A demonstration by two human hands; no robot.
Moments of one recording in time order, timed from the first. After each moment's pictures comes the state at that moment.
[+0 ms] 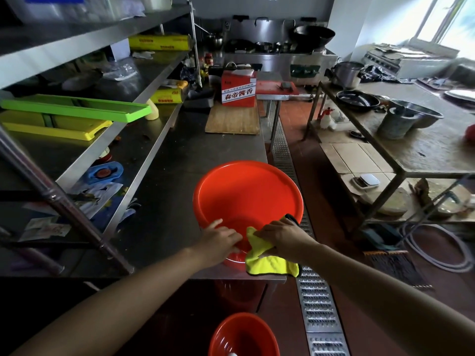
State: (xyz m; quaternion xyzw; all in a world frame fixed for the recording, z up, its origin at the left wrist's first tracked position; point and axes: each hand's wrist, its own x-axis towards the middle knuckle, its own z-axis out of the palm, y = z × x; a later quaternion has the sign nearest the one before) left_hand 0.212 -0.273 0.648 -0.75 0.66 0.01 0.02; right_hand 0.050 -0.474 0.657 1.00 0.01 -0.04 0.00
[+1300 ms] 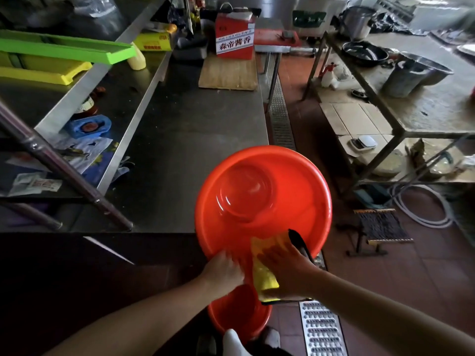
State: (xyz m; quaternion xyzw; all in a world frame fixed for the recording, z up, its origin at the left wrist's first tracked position) left_hand 0.077 -0.203 0.570 -0.69 0.68 -0.01 0.25; right_hand -0.071 -0.371 0.589 0.96 0.00 -0.26 0.07
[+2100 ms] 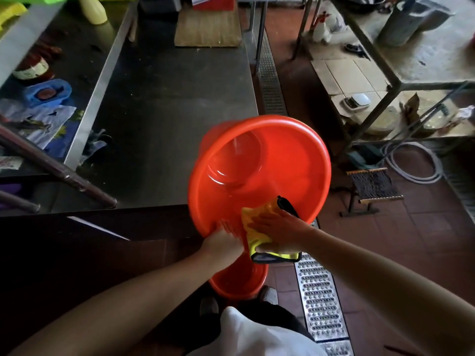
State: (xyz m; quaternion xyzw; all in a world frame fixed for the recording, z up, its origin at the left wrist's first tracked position) left_hand 0.050 -0.216 0.554 -0.68 0.66 0.03 0.32; right_hand -0.069 -0.397 0.537 0.96 -0.01 -0.27 -0.02
